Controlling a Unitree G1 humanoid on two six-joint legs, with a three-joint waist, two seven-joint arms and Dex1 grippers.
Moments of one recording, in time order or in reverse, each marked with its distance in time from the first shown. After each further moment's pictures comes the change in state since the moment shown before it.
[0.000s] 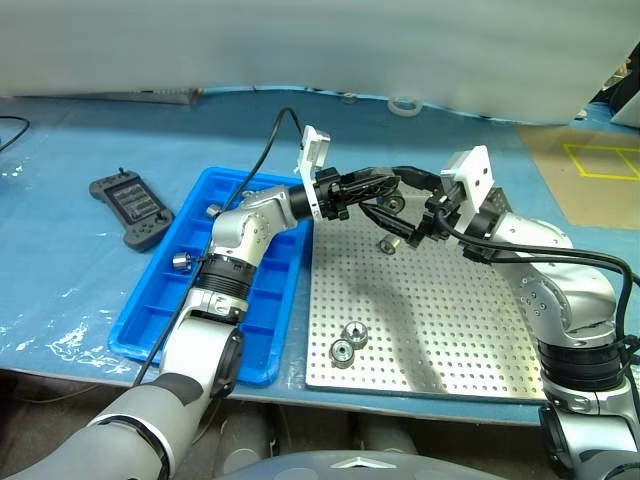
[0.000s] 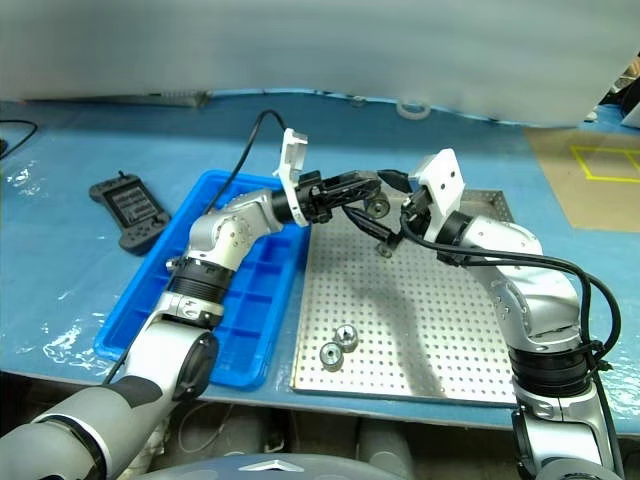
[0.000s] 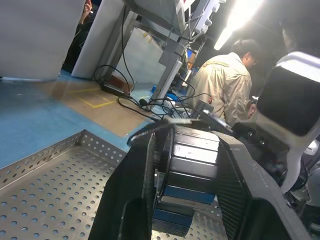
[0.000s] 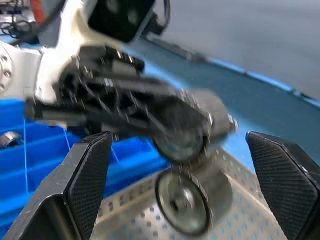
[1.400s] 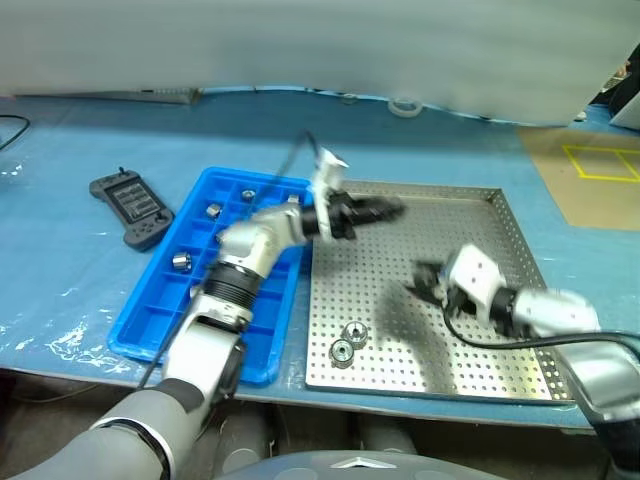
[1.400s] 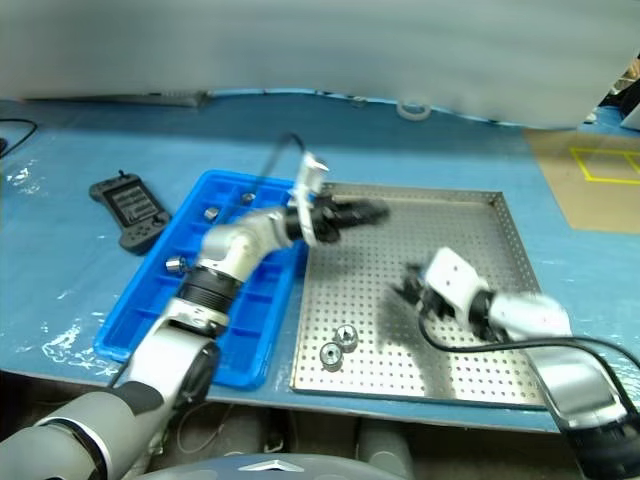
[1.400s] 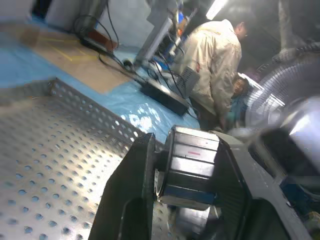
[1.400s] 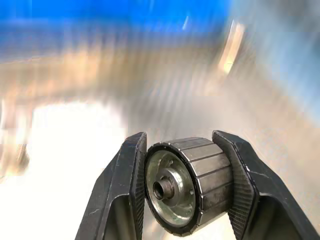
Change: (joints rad) left arm 0.025 0.032 -0.029 0.014 0.009 0.006 0.002; right arm 0.498 -0.256 0.073 0.059 -0.287 -0.291 0.098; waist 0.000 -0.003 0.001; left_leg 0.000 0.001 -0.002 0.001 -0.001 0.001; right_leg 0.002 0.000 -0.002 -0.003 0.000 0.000
